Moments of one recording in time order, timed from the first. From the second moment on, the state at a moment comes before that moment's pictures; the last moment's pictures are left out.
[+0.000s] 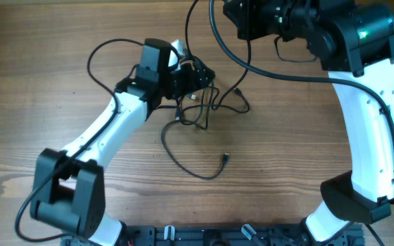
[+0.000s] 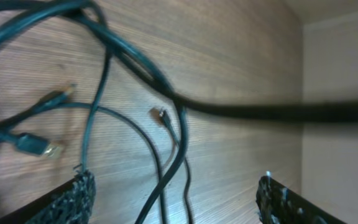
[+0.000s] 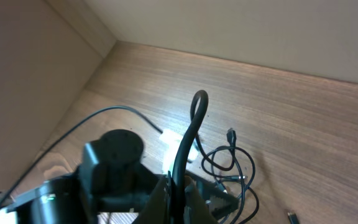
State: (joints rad) left arm -0.36 1.71 1.16 -0.23 0.47 -0.70; right arm 0.38 1.82 2.39 -1.20 -0.38 0.21
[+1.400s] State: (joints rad) left arm -0.19 1.84 1.16 -0.42 0.22 -0.84; right arm -0.01 1.74 2.40 -0.97 -0.05 0.27
